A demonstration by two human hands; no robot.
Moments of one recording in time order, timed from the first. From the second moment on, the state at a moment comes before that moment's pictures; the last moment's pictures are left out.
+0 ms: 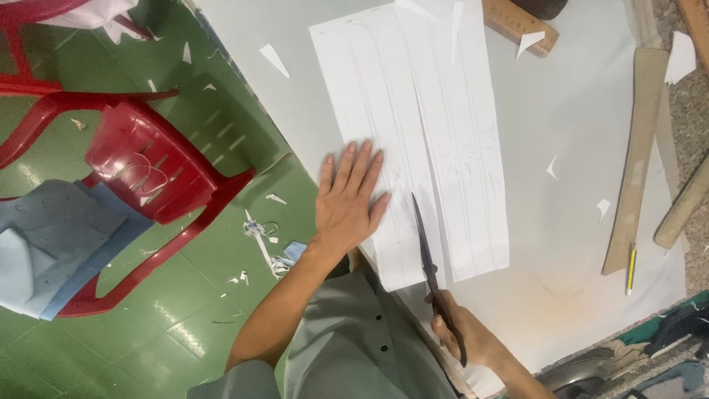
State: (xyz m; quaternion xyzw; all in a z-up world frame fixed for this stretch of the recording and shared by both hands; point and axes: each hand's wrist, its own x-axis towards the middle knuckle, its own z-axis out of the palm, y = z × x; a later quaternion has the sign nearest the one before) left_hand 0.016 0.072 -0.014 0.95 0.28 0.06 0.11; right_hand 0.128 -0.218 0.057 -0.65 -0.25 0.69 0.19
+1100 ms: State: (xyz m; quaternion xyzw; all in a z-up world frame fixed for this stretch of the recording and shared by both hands) left_hand 0.044 0.175 0.014 0.96 0.25 0.09 0.10; right_hand 0.163 -0.085 0.063 -0.70 -0.19 0.68 0.13
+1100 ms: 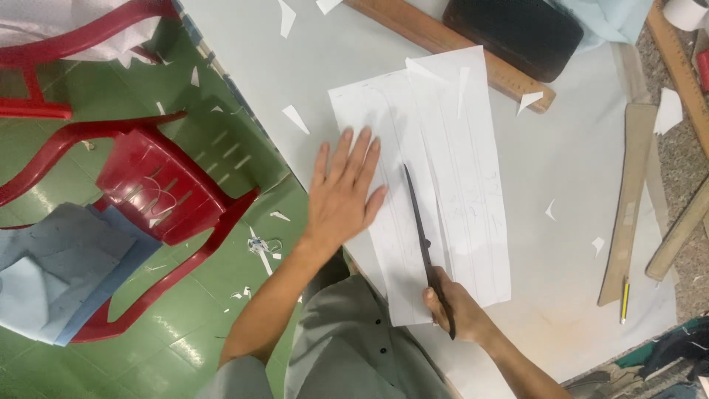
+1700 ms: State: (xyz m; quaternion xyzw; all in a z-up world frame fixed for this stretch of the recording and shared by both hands) left_hand 0.063 0.212 -0.004 0.96 0.24 0.03 0.10; right_hand 0.176 -0.091 0.058 -0.67 -0.22 0.69 0.15
